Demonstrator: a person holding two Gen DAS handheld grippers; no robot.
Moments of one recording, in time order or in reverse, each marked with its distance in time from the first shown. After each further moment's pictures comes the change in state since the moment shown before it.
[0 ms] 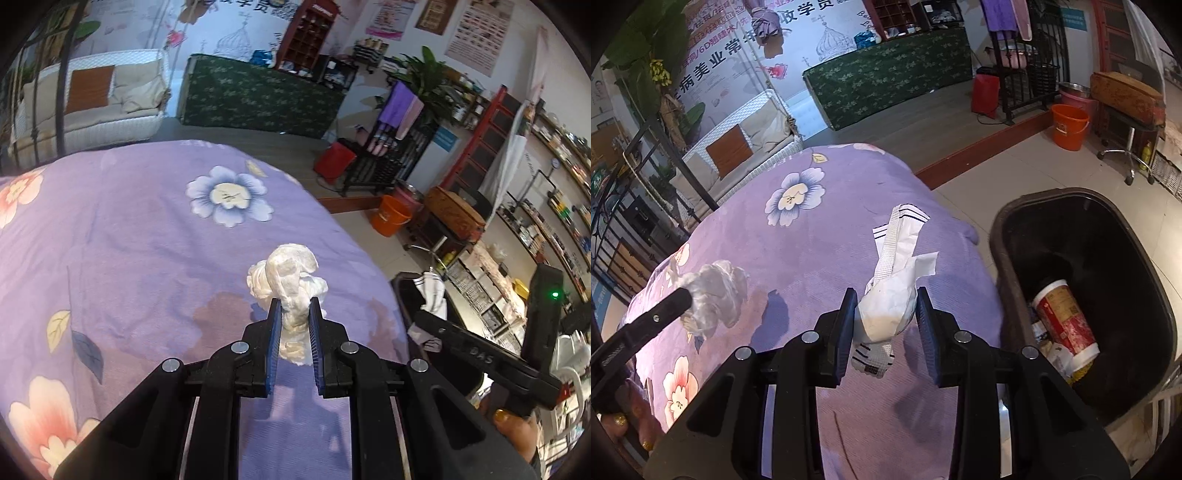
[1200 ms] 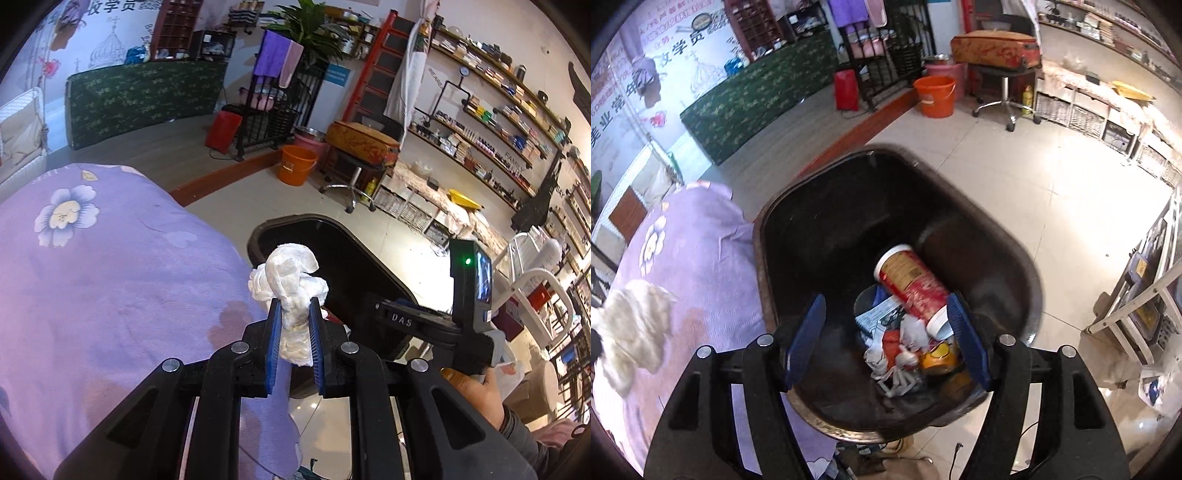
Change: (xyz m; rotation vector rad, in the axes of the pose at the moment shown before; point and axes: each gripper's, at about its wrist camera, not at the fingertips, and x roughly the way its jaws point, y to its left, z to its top) left arm 0.056 -0.135 -0.039 0.333 0.148 -0.259; right arm -0.029 -0.167 -0.037 0.305 -0.032 -0.342
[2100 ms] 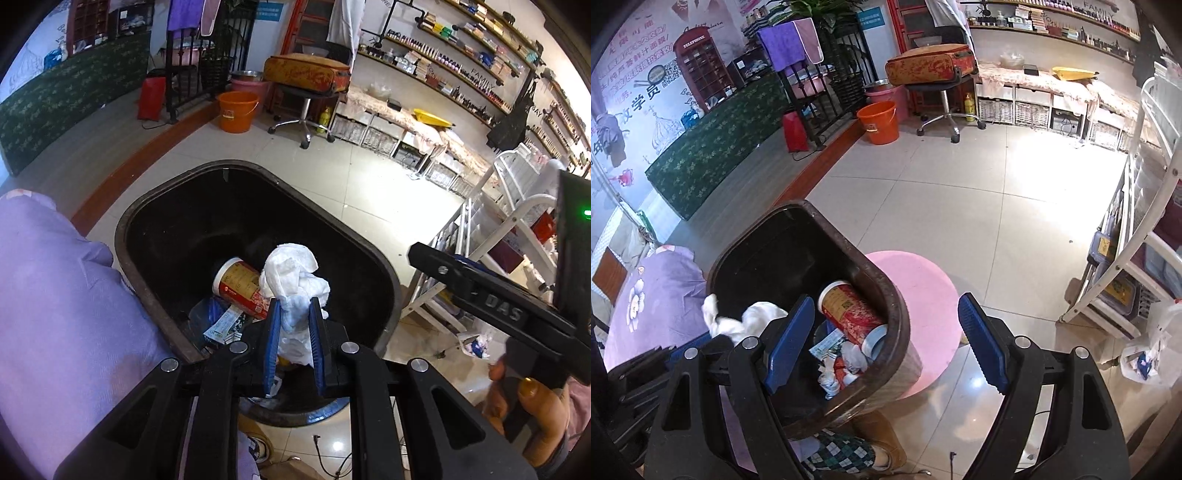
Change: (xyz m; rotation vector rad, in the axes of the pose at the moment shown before) left arm 0.116 -0.068 0.008 0.204 0.243 -0.083; right arm -0.038 -0.080 0.008 0.167 -0.111 -0.103
